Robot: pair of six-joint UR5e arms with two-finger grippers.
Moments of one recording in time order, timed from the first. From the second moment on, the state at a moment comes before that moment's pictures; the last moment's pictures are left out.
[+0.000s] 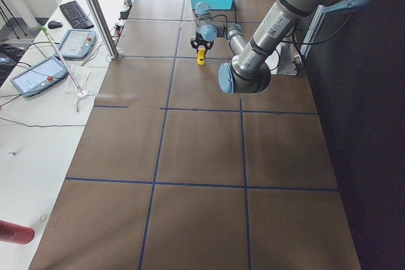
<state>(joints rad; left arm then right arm) -0.47 -2.47 -1.34 -1.78 -1.88 0.32 1.55 -1.62 1.69 -1.74 2.30 0.07</state>
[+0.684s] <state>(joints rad) -0.47 -2.46 -1.35 -1.79 -1.88 0.32 1.55 -1.62 1.69 -1.74 2.30 0.07</state>
